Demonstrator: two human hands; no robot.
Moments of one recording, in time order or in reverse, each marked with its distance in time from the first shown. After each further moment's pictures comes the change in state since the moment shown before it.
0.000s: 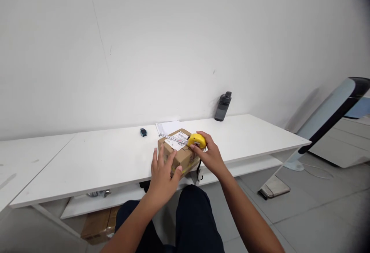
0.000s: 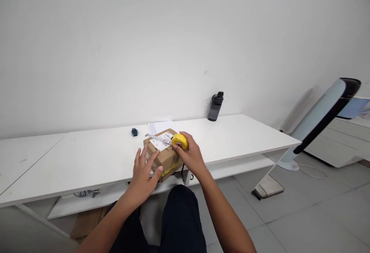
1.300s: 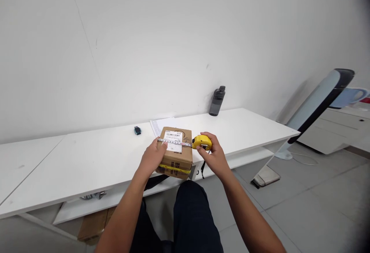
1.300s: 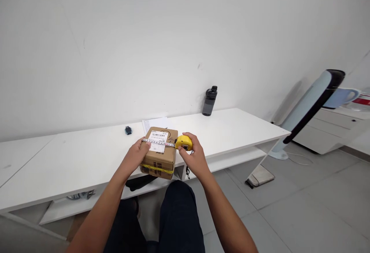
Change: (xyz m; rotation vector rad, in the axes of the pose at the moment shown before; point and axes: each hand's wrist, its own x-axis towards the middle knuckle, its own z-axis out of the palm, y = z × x) left_hand 0.075 -0.016 -0.015 -0.450 -0.016 -0.364; right_hand -0.018 0.010 -0.023 0.048 0.061 0.057
